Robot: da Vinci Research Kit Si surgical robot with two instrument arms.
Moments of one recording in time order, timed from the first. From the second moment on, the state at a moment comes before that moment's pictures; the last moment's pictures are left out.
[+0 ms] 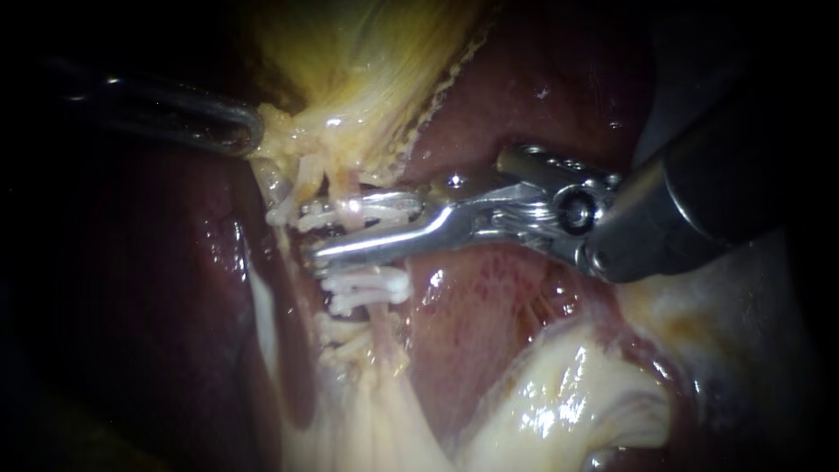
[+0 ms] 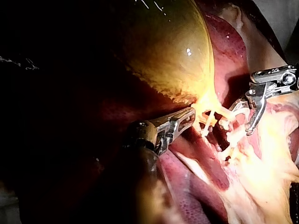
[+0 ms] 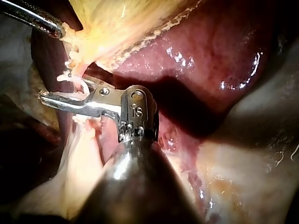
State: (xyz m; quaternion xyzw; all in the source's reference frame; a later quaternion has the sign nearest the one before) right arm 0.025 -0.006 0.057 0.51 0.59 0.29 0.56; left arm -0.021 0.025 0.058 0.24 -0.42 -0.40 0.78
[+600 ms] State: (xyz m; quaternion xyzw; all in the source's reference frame) right arm 0.025 -0.005 0.058 0.51 0.57 0.34 0.55; left arm -0.021 0.025 0.058 0.24 -0.42 -0.40 0.78
